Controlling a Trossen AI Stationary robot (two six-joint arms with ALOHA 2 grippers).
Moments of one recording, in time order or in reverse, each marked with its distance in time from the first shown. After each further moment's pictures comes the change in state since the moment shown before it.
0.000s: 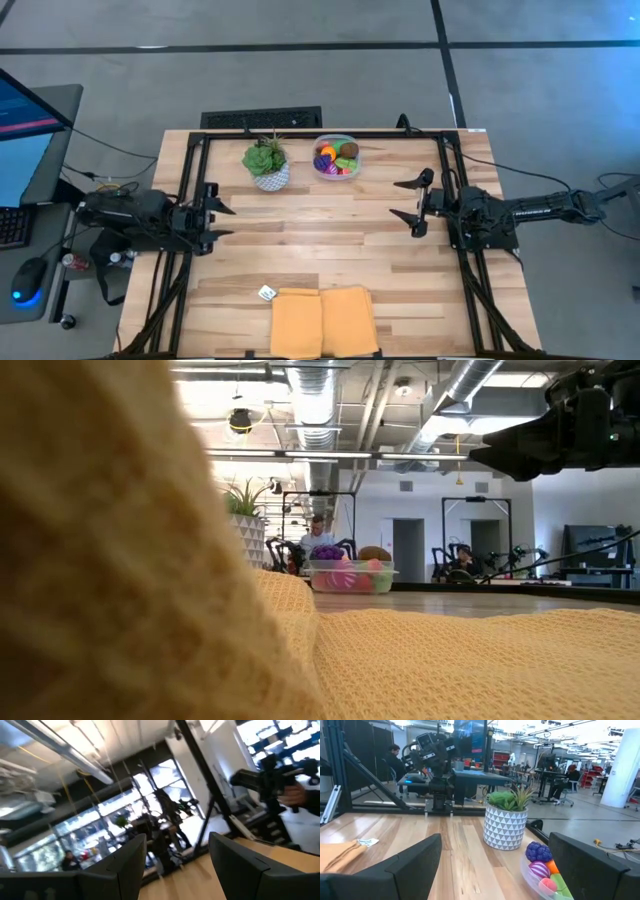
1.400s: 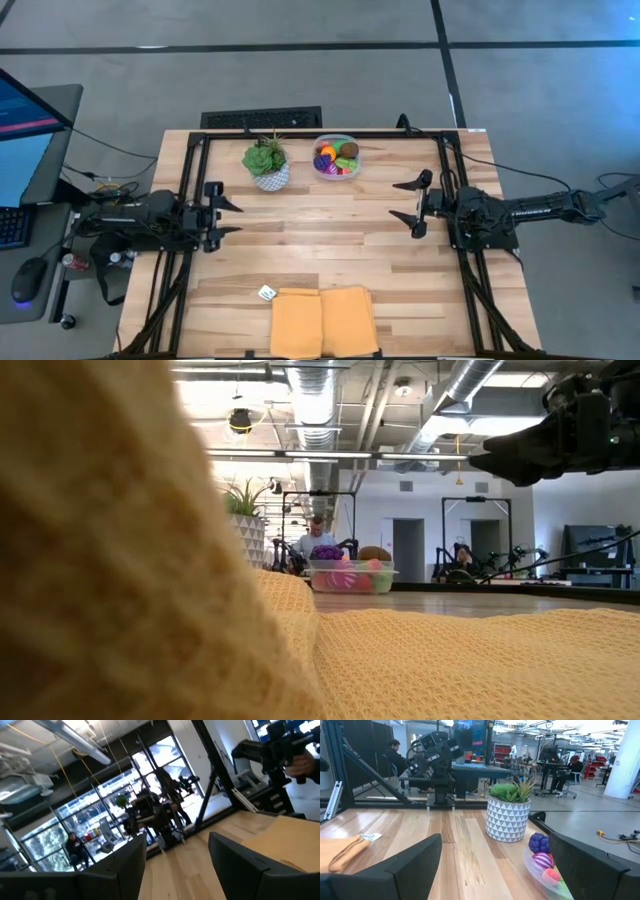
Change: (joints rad) left arm 0.143 0.003 -0.048 -0.043 0.088 0.008; right arm 0.002 0.001 0.000 -0.037 0.000 0.033
